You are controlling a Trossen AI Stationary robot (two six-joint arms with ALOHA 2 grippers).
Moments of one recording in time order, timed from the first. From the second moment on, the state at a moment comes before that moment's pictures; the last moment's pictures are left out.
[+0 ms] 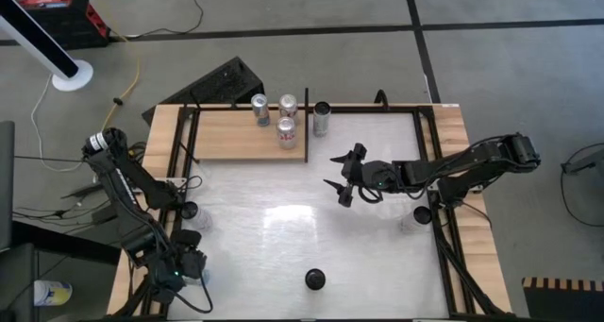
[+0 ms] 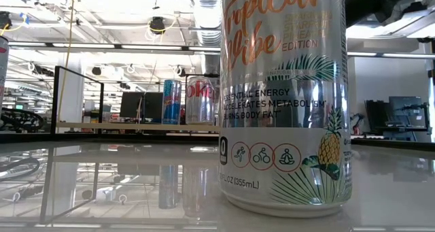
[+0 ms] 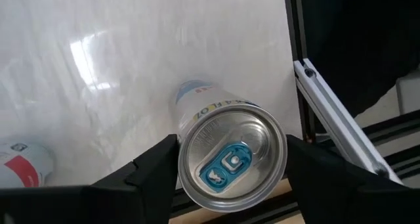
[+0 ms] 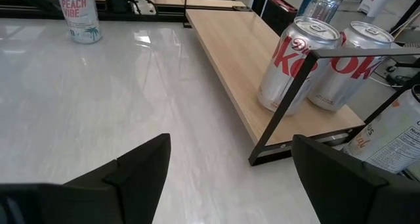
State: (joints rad) left arm -1.01 1.30 1.04 -0.91 0.05 -0.83; right arm 0.08 1.30 0.68 0.19 0.45 0.03
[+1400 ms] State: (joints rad) left arm -0.41 1.29 1.26 -1.05 0.18 -0.05; right arm 0.08 1.30 0.68 0.20 0.45 0.03
